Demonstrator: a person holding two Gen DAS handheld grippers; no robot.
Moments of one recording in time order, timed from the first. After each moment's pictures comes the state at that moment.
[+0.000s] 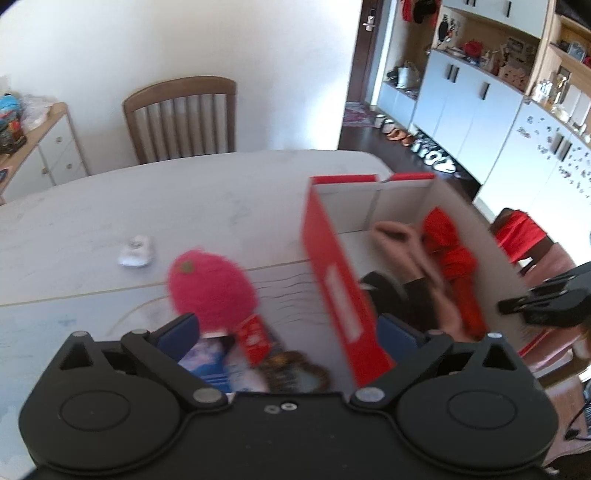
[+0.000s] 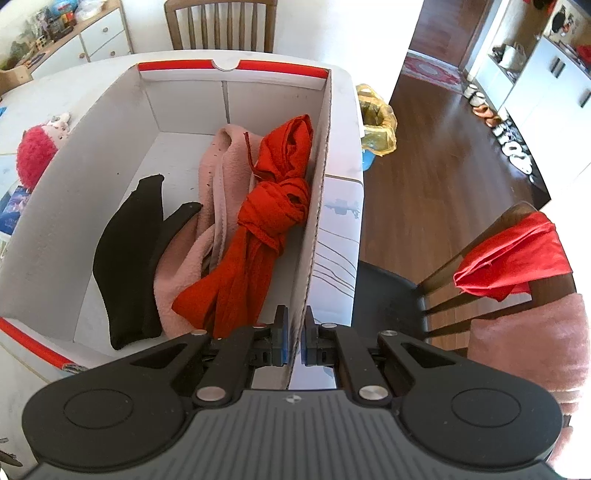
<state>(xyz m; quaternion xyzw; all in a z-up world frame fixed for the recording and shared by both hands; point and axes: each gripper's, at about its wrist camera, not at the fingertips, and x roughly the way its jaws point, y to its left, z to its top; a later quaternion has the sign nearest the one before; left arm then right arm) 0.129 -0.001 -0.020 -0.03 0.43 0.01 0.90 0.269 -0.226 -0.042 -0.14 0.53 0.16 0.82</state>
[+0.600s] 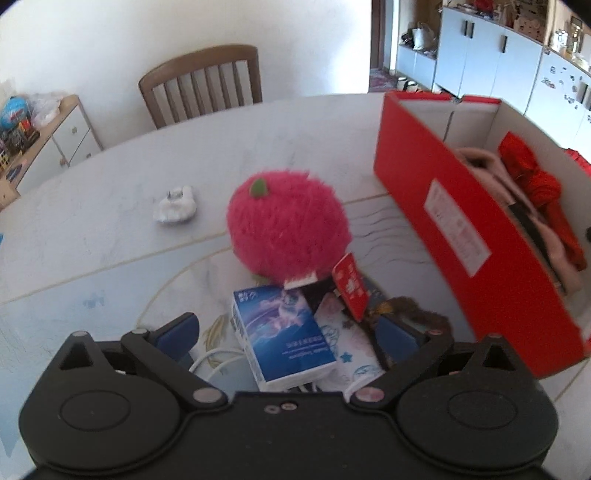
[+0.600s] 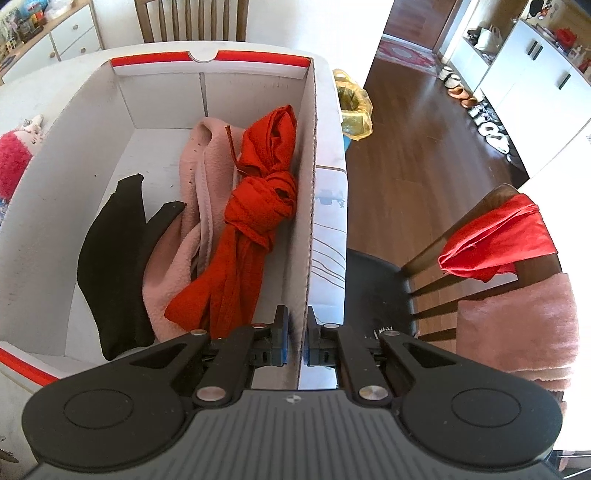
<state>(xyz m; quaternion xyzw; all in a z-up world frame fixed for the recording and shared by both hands) 0.138 0.045 -0.105 0.04 0.47 0.04 0.88 0.273 -0.213 -0.045 -0.14 0.54 0.11 0.82</state>
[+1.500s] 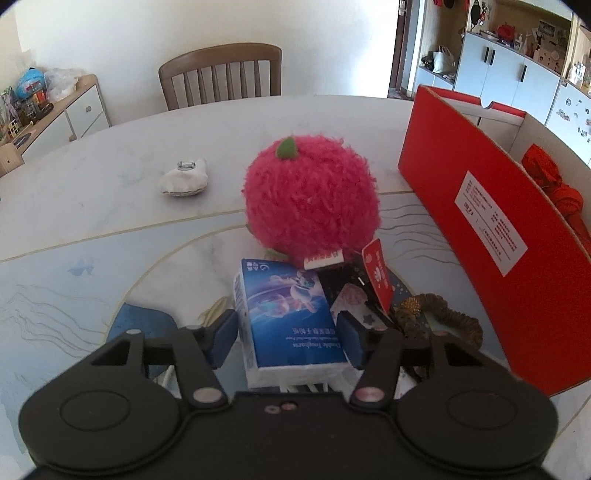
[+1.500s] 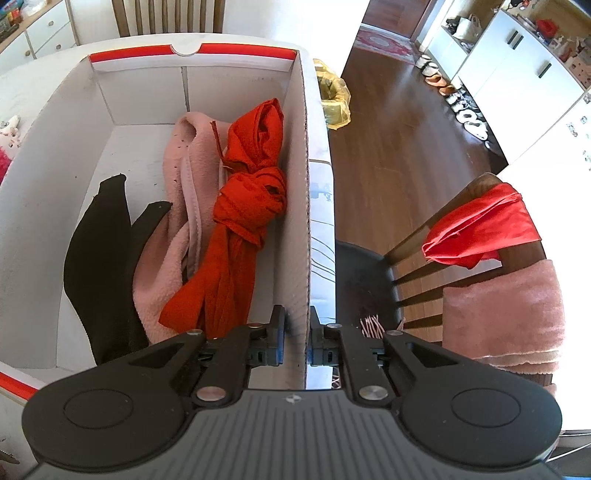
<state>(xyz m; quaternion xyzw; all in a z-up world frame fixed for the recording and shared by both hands) 0.130 0.060 -0.133 -0.01 0.44 0.06 0.89 0.276 -0.204 -0.047 -0.15 0.55 0.06 0.82</state>
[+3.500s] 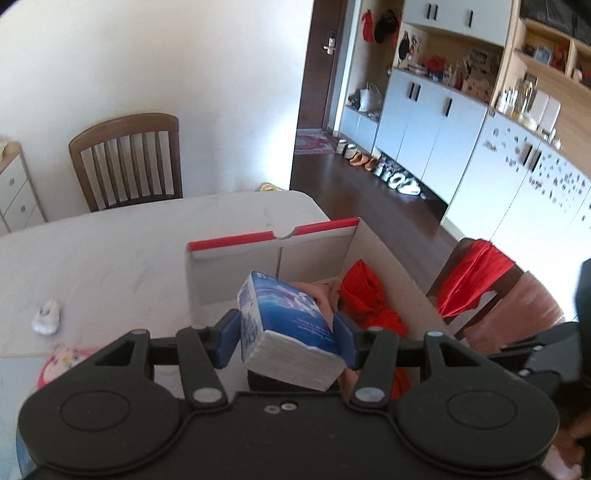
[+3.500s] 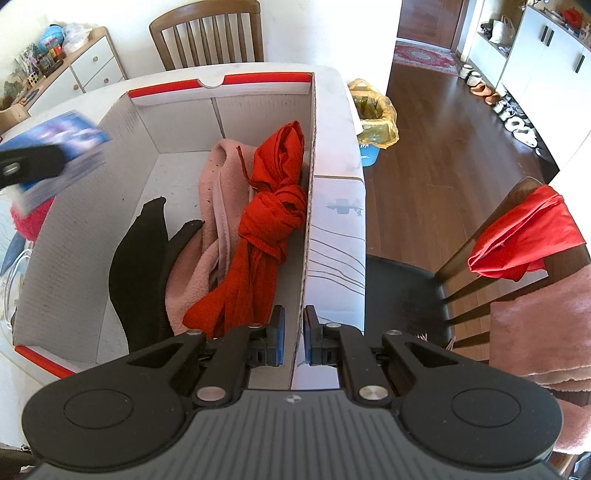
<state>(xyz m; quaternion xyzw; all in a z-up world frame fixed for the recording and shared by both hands) 0.207 -0.113 -0.026 -0.02 0.39 -0.04 0.92 0.275 -0.236 -0.039 -0.07 0.53 0.16 0.83</state>
